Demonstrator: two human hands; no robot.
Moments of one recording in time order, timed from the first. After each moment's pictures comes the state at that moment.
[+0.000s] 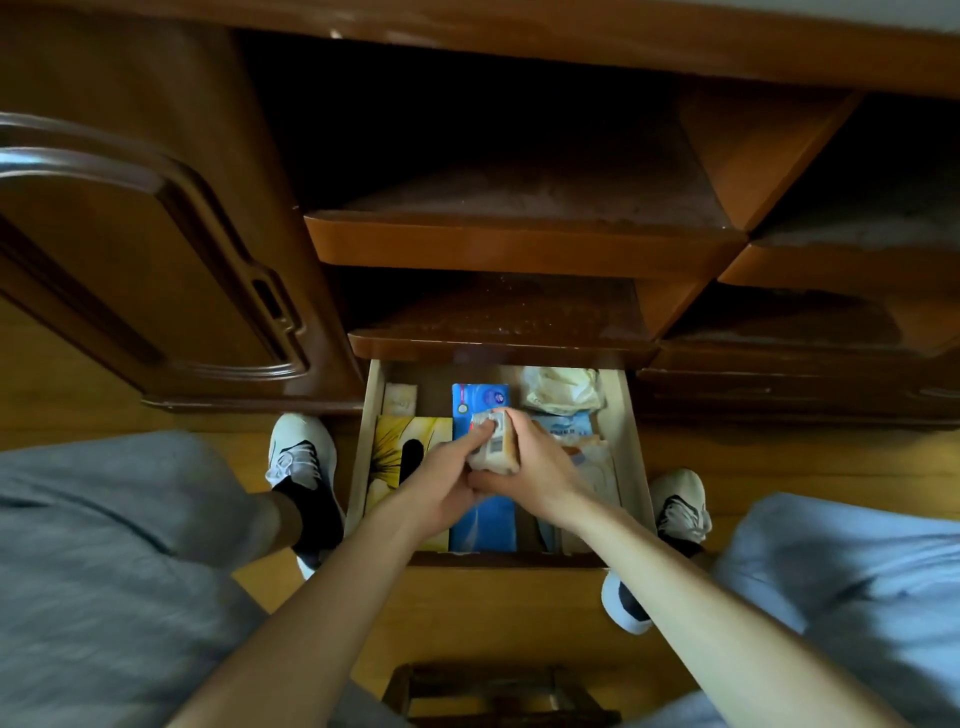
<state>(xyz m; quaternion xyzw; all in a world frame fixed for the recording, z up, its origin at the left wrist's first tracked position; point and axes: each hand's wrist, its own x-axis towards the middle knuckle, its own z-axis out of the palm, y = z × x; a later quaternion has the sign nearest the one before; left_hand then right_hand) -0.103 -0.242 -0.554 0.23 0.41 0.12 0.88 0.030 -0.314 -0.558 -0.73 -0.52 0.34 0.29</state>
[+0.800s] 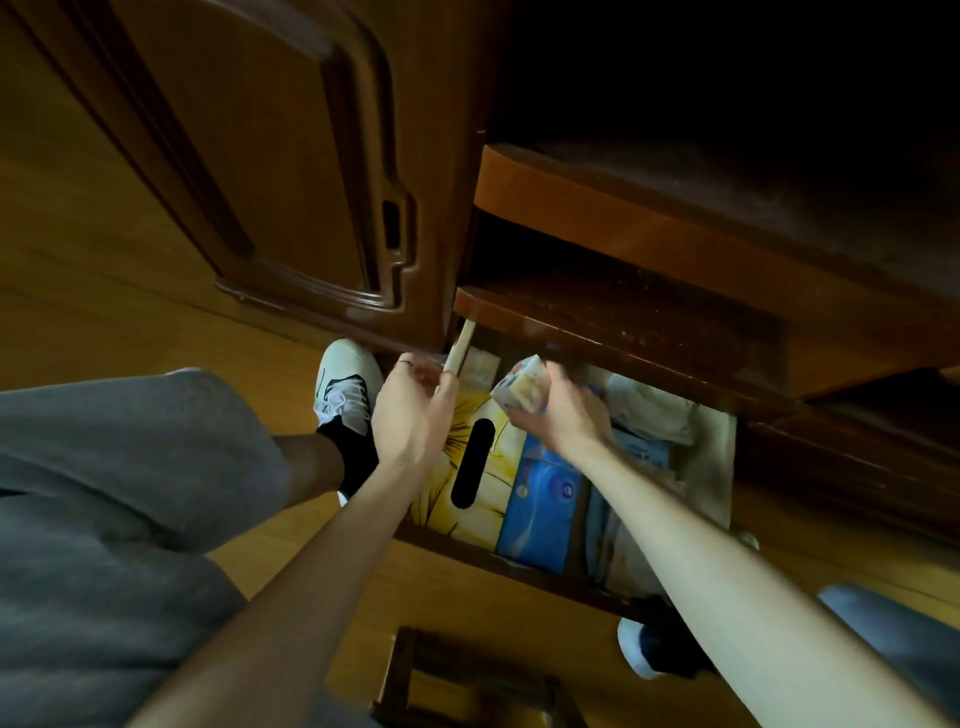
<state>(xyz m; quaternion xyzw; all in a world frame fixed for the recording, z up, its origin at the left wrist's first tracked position) -0.186 -0.167 -0.585 0.50 0.71 0.28 0.41 0.018 -0.189 -0.619 -0.79 -0.56 0.23 0.04</state>
